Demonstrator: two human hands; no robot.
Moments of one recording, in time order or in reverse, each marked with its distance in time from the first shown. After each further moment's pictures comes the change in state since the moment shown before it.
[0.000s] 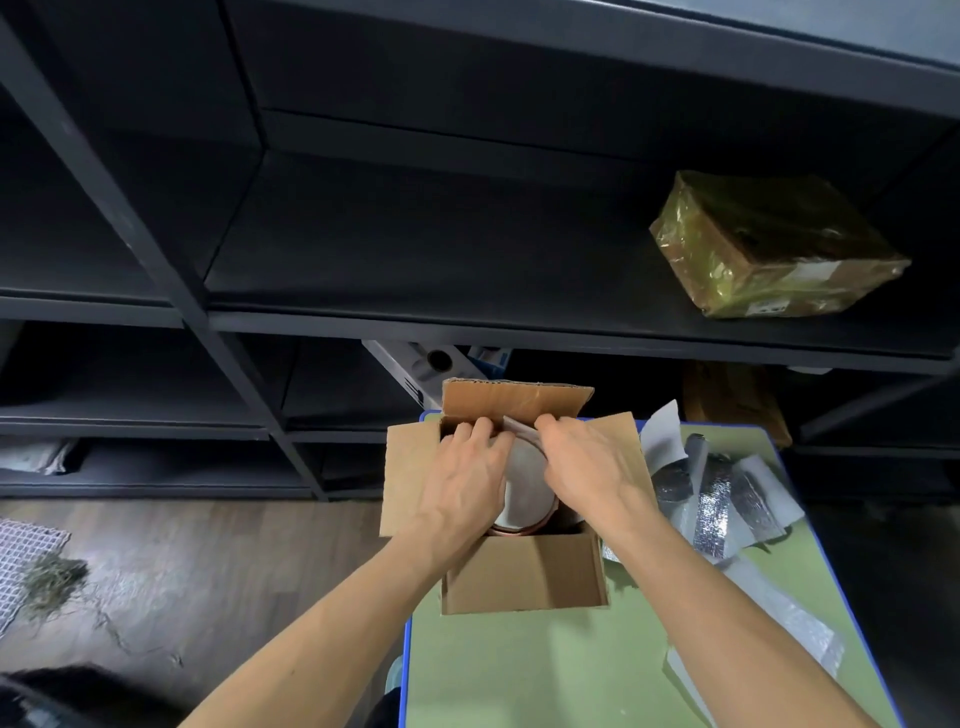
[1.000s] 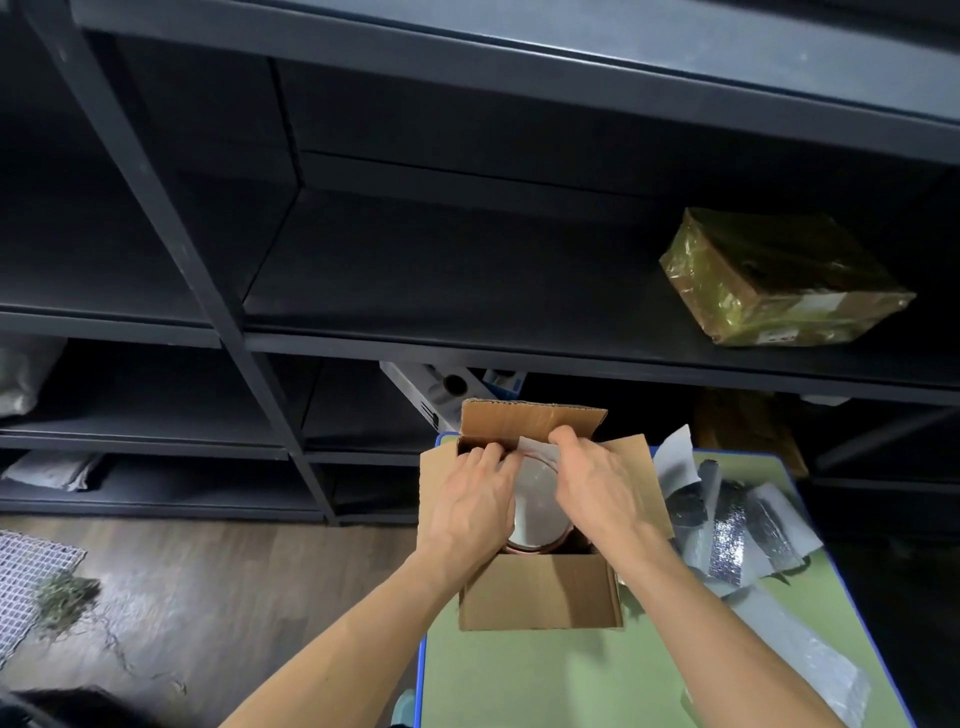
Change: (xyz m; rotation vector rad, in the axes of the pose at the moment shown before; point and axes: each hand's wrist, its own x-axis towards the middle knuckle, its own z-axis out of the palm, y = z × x) left_hand -0.011 -0.006 -0.005 -0.023 0.024 0.000; right_hand -0.005 0.001 0.023 0.175 0.259 0.006
